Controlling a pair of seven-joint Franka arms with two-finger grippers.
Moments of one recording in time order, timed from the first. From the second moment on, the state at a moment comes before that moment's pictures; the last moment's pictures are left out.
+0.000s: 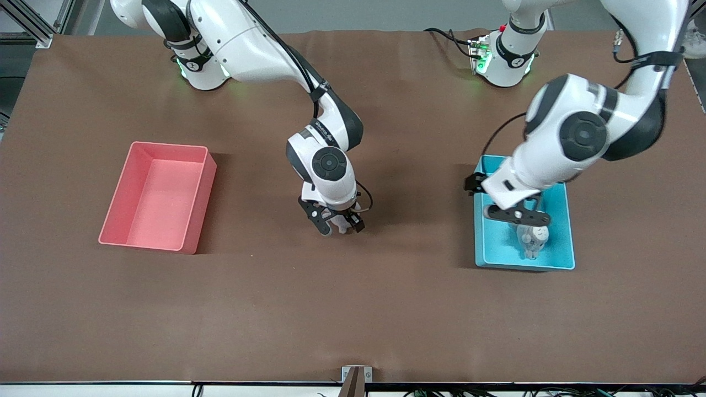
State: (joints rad) left arm 0.21 0.32 -0.69 -1.74 0.13 1.92 -0.40; right arm 0.78 0.83 -0.11 -1.28 0.15 2.10 1.47
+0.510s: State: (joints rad) left arm -0.03 0.51 -0.69 -1.73 0.13 2.18 -0.76; right arm 0.57 0.63 -0.15 -1.24 0.15 1.73 0.81
